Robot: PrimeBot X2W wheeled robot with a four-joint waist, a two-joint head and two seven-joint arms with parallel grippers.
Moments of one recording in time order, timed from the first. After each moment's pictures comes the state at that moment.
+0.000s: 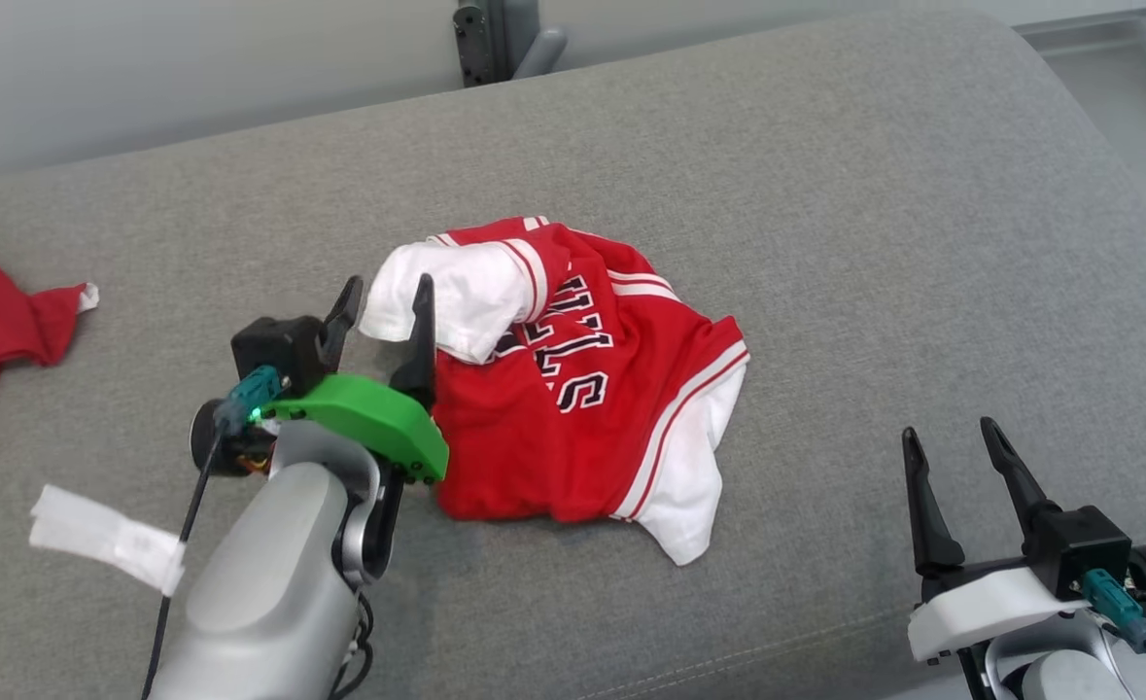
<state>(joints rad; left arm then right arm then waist) -0.62 0.12 -0.53 0.70 -0.67 0.04 -0.26 -0.02 -0.05 -0.04 0.15 0.02 0.13 -0.26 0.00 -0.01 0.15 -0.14</state>
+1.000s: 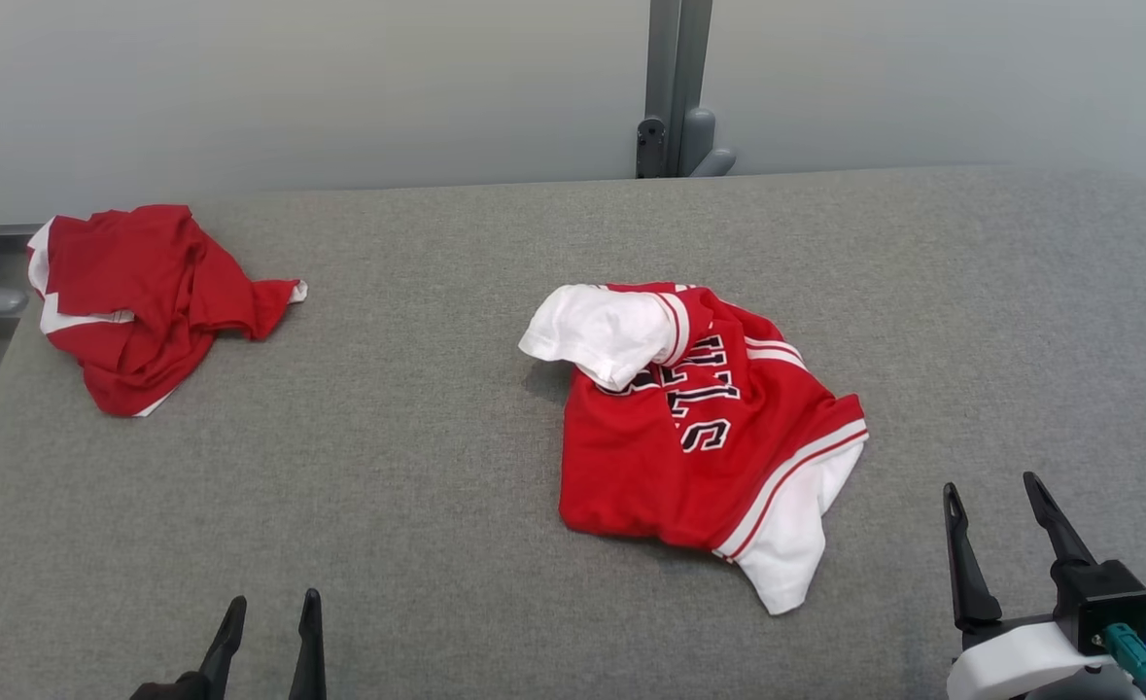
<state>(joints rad) 0.15 0.14 -0.09 0.23 -0.34 -0.09 -0.26 0.09 -0.05 -0.12 0.11 -0.09 0.13 -0.26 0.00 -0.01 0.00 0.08</state>
